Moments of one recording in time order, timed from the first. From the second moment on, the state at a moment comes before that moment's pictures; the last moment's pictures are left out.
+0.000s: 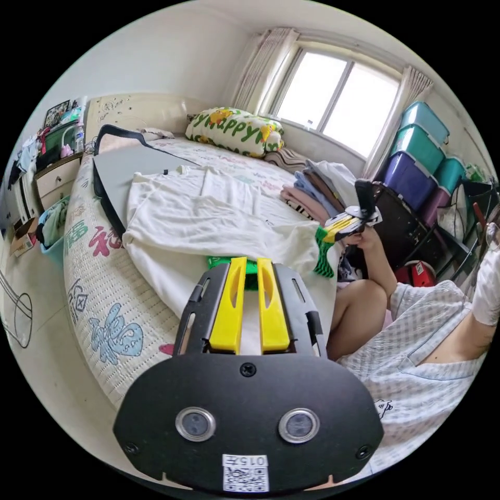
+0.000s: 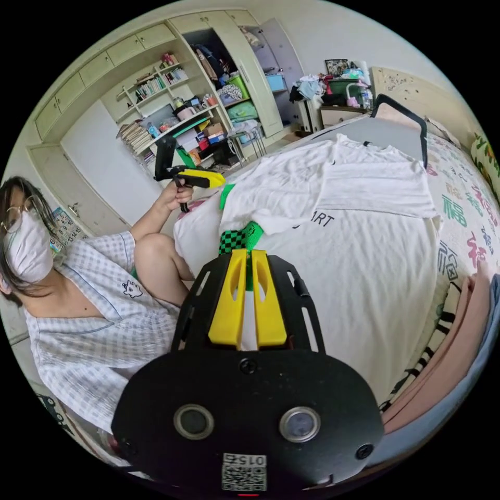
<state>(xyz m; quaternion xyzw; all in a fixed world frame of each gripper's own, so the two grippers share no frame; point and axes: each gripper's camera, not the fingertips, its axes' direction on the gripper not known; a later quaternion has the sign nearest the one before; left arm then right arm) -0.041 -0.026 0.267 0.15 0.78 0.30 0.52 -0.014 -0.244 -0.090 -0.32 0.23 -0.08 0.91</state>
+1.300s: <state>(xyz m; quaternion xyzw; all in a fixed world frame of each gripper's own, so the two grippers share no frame) 0.048 -0.196 0.286 0.23 0.66 0.50 0.51 0.165 -0.514 0.134 -0.37 0.31 -0.02 0.88</state>
